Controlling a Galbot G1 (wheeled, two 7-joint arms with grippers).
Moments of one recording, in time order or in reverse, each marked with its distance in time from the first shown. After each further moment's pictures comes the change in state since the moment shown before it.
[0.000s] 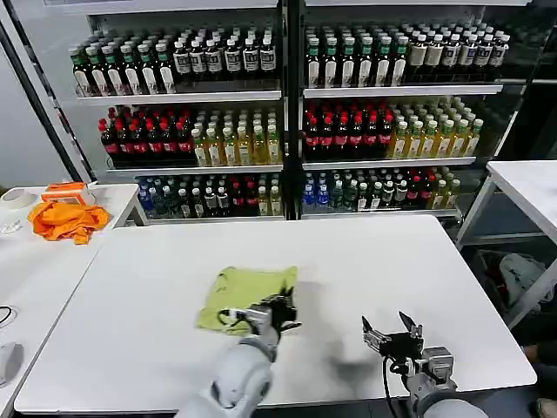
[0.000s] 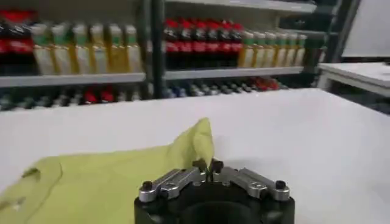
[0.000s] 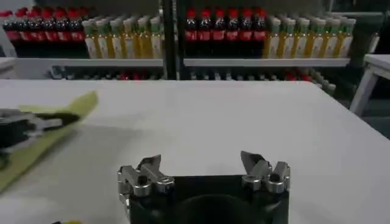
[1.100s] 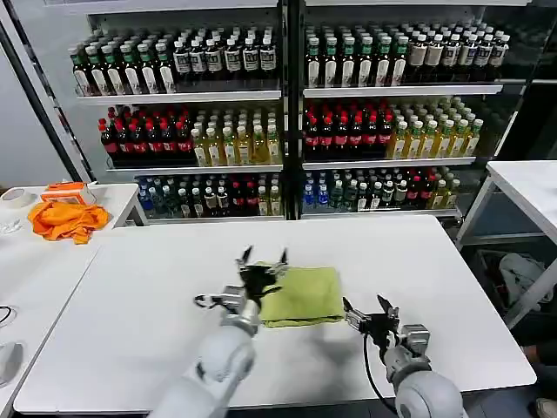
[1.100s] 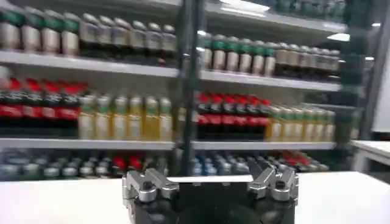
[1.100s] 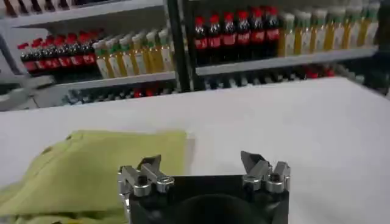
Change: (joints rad) left arm -0.004 0.089 -0.145 -0.025 0.015 -0.282 0.019; right arm 0.212 0.045 -0.121 -0.160 0.141 0.031 0.044
